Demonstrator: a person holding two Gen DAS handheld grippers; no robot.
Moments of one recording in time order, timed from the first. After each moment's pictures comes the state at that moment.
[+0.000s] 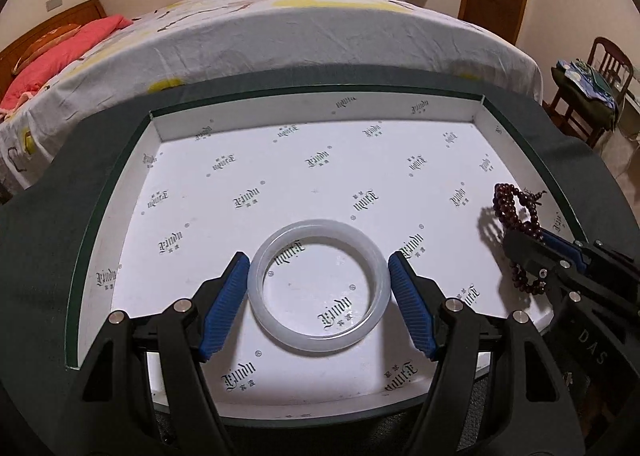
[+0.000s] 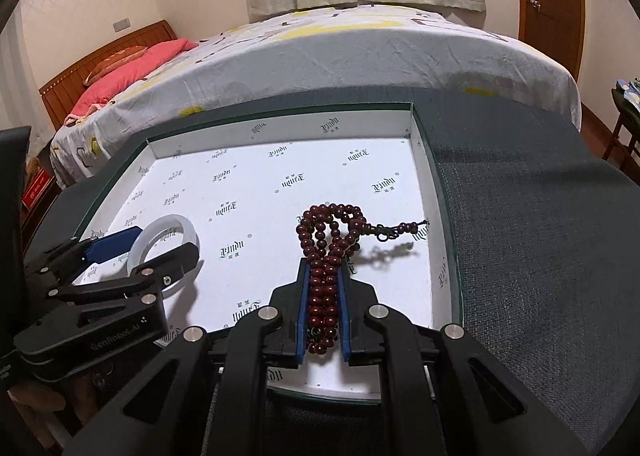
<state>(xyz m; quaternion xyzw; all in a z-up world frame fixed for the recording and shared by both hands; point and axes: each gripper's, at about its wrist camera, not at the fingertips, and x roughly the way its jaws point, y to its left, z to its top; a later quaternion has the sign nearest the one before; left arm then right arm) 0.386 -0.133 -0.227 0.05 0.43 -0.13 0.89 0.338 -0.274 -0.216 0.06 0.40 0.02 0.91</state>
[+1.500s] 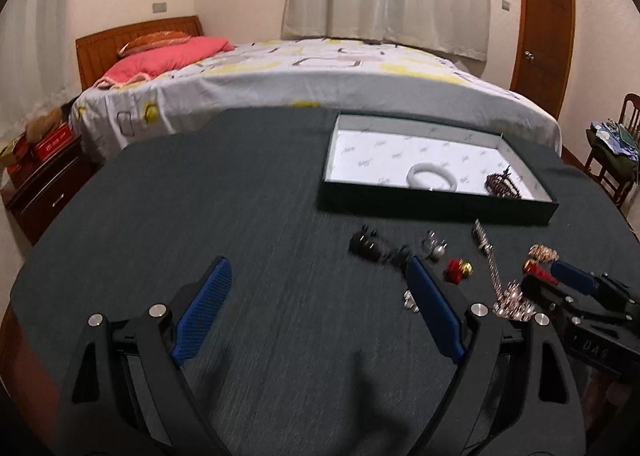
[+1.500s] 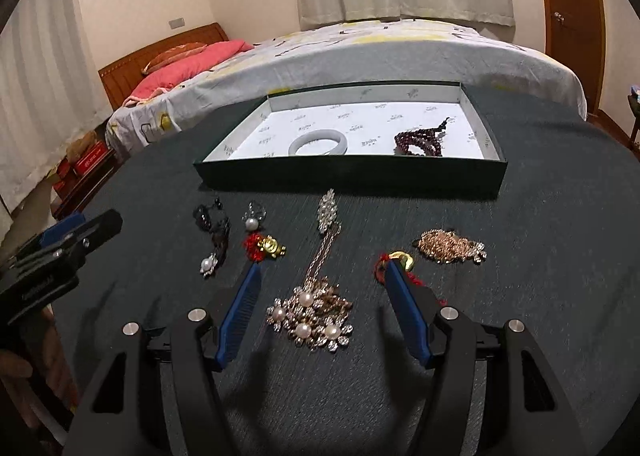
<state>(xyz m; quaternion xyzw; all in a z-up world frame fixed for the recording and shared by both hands) 0.176 0.008 -0.175 0.00 0.34 0.00 0.94 0.188 -0.200 -0.206 0.06 0.38 0.09 0.92</state>
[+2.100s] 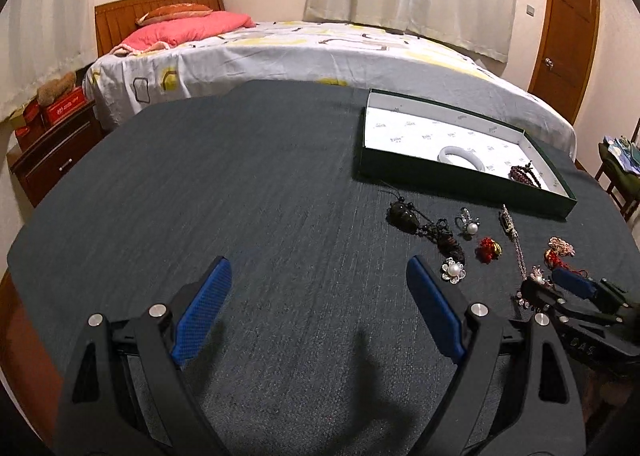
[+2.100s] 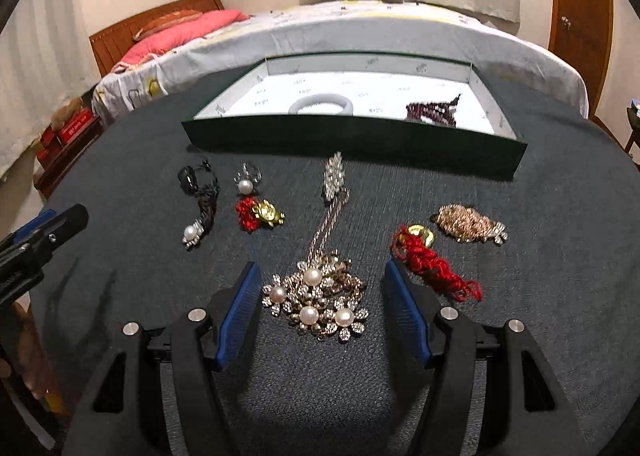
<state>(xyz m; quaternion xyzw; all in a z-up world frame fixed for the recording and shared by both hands) 0.166 0.038 -0.195 -0.03 0.36 0.02 0.93 0.194 -0.179 -0.230 0.02 0.42 0.08 0.90</state>
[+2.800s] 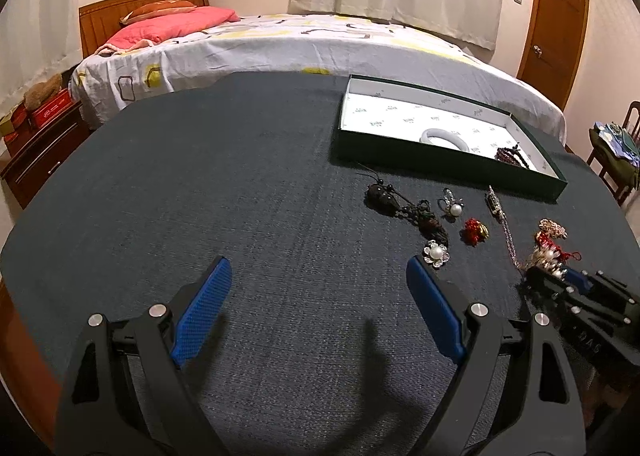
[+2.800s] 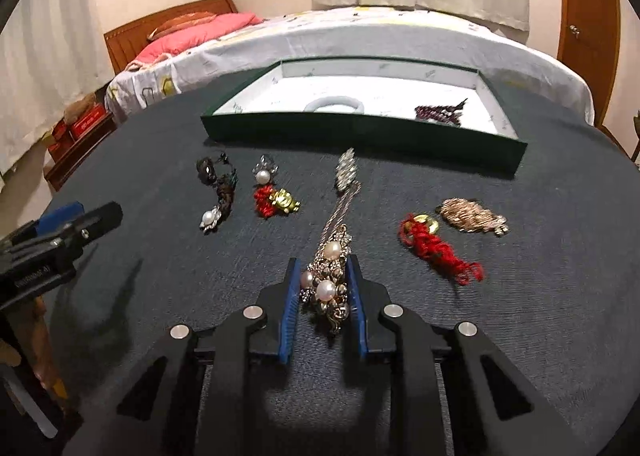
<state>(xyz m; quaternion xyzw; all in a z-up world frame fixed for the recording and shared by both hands) 0.166 0.023 -0.203 -0.02 0.37 0.00 0.93 0.173 -0.181 -0.221 0.01 0.39 0.09 0.91</state>
